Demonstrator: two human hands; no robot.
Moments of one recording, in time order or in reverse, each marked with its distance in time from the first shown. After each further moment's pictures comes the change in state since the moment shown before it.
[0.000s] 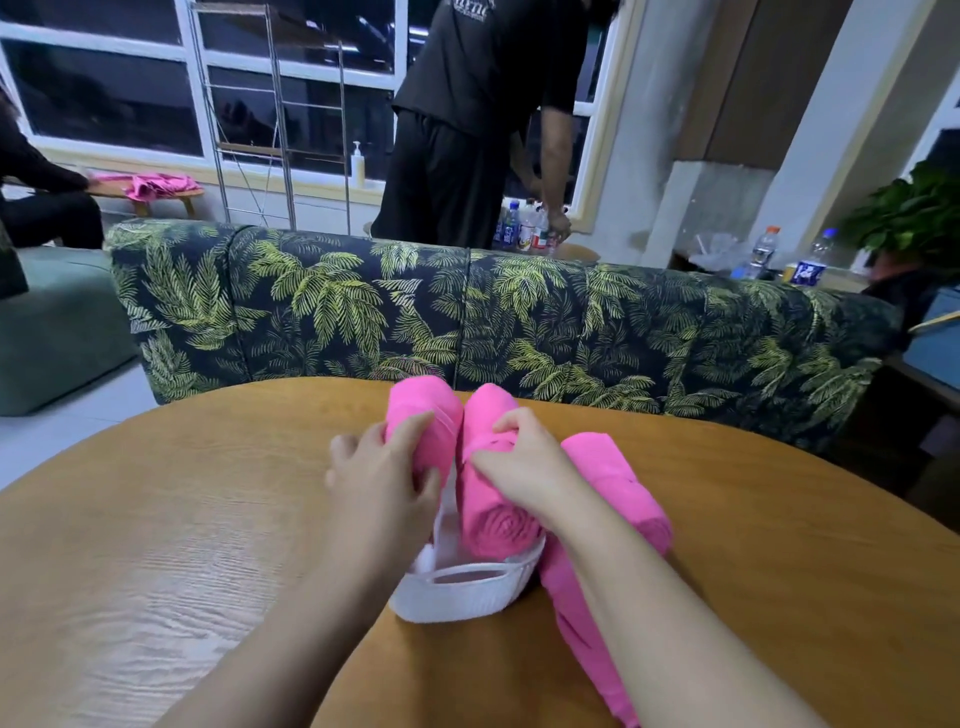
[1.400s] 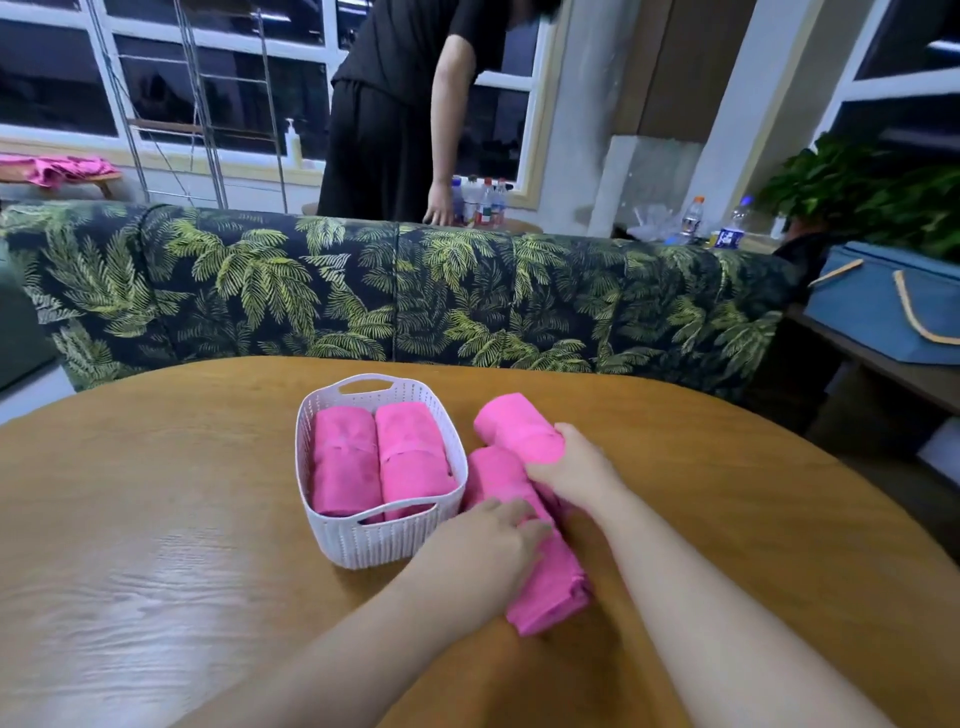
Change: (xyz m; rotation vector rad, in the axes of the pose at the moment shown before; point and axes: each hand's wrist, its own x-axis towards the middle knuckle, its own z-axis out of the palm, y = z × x) left_hand -0.079 0.086 0.076 0.136 -0.338 0.831; right_hand -0.019 0.133 -0.074 -0.325 0.106 0.204
